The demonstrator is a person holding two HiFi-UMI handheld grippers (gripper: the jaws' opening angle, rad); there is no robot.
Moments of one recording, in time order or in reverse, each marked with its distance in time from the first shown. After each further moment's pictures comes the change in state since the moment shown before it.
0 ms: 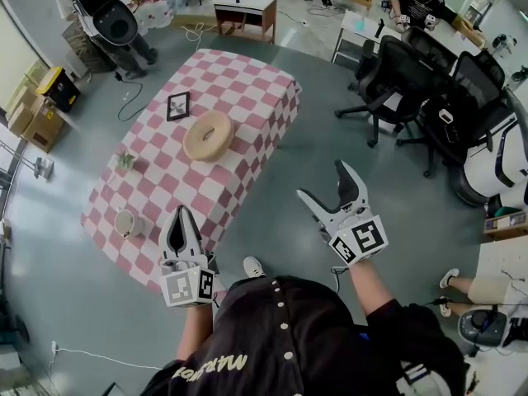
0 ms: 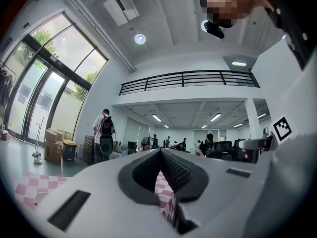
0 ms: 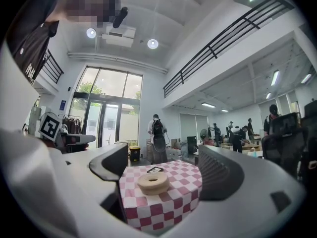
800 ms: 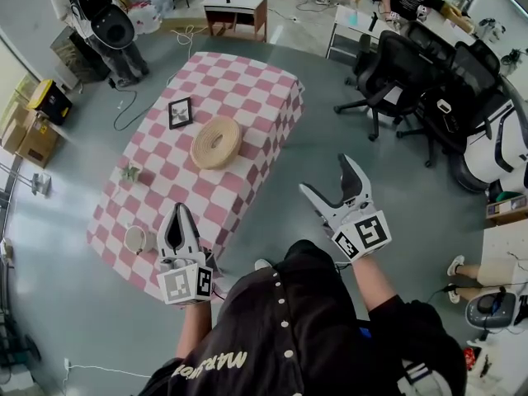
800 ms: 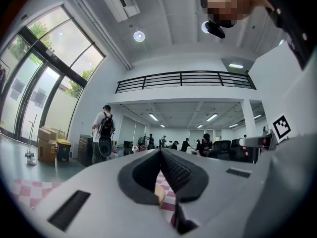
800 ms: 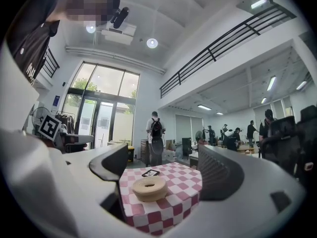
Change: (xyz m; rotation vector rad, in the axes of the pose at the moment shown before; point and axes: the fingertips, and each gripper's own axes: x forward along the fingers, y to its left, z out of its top) left arm 0.041 0.061 -0.001 0.001 0.009 -0.062; right arm 0.051 0.018 -0.003 -0.023 -0.011 -0.070
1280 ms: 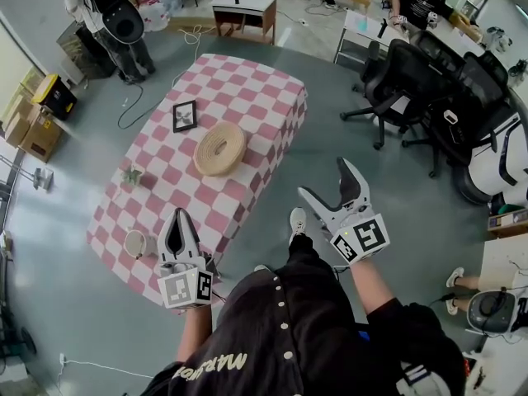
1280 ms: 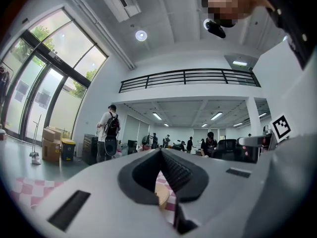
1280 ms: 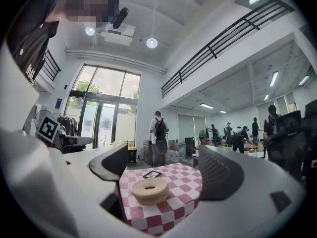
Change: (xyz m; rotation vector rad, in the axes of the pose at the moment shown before) left arm 0.015 0.010 -0.010 -0.003 0.012 0.048; right arm 0.030 -0.010 -0.010 0.019 0.001 0.033
